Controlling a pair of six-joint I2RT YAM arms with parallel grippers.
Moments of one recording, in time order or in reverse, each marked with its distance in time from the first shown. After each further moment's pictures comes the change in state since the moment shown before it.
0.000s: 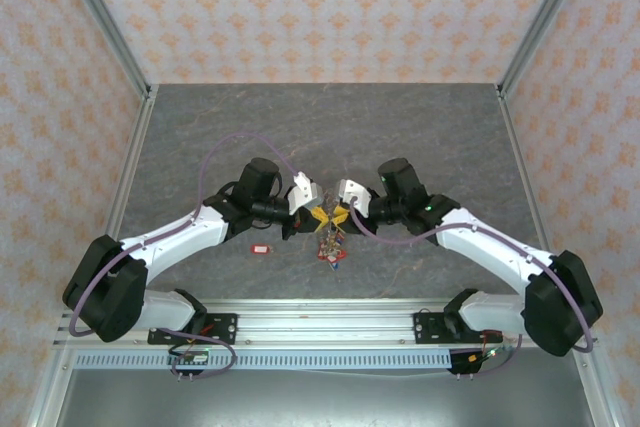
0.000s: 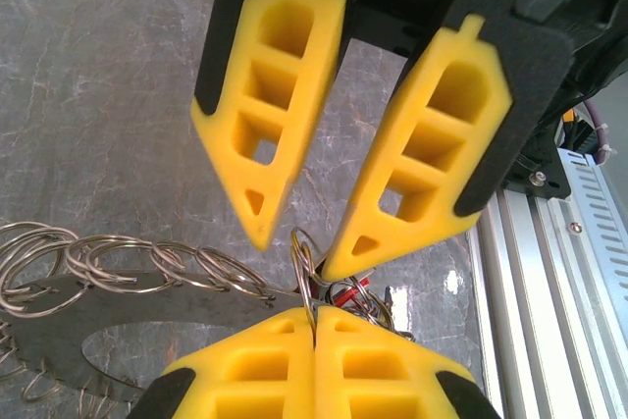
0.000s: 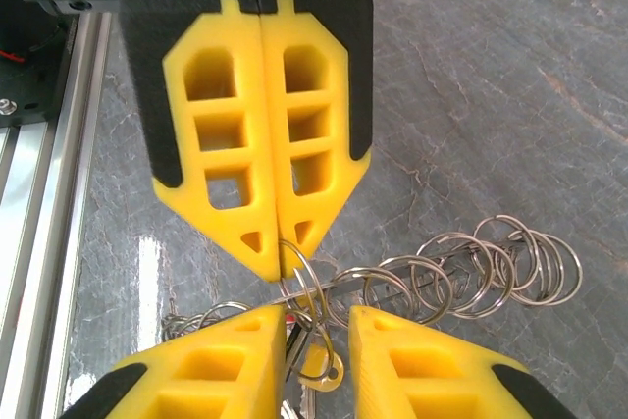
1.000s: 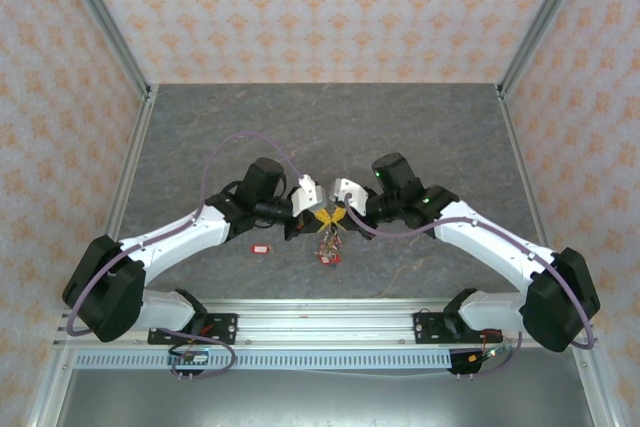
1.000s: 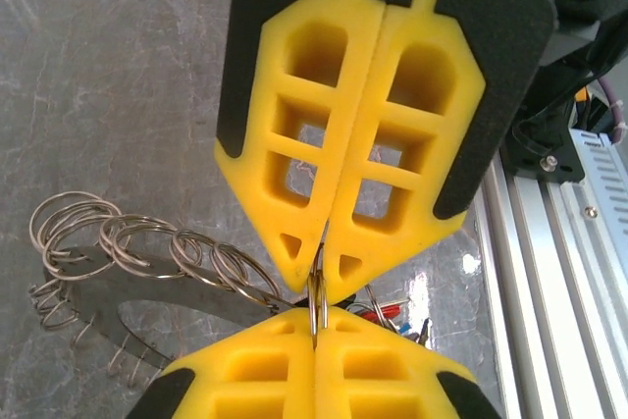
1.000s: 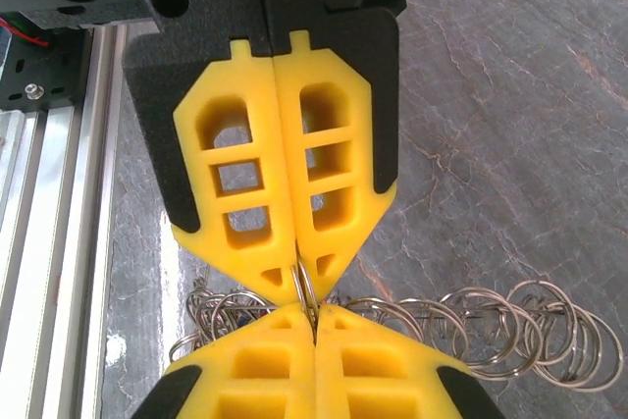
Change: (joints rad) left arm -0.037 0.000 0.031 -0.043 -0.052 0.059; right arm 0.029 0.019 0.105 -0.169 0.022 -0.017
